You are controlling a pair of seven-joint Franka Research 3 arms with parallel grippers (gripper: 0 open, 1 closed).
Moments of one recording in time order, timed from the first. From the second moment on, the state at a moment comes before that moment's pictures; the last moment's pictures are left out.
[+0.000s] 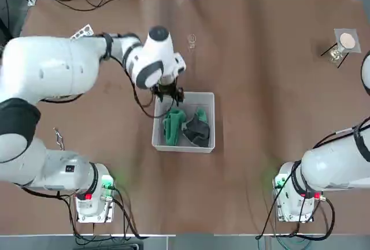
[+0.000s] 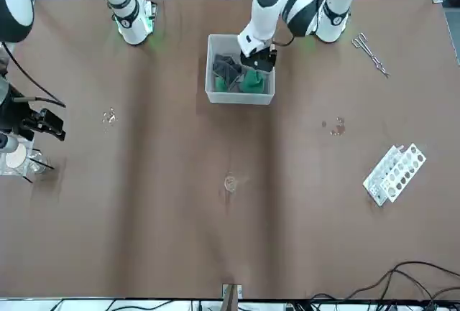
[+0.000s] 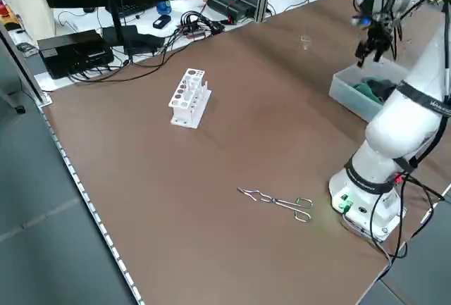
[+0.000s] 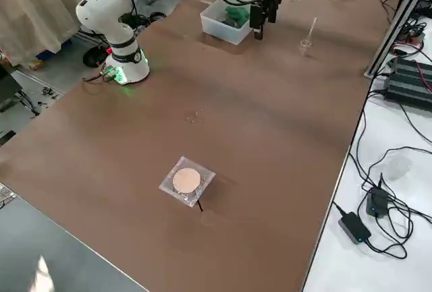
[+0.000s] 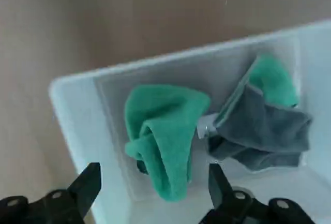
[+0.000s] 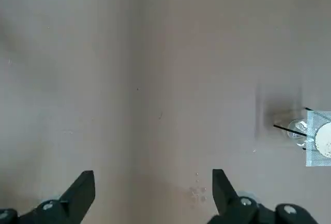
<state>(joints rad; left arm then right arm) -0.06 0.09 -0.91 -2.35 -0.09 2.35 -0.63 -0.02 0.15 0.02 -1.49 -0.02 1.72 0.01</state>
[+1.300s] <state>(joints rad) -0.18 0.39 -0.79 -2.38 0.22 2.51 -0.87 0.37 0.21 0.05 -1.75 0.00 1.94 0.40</state>
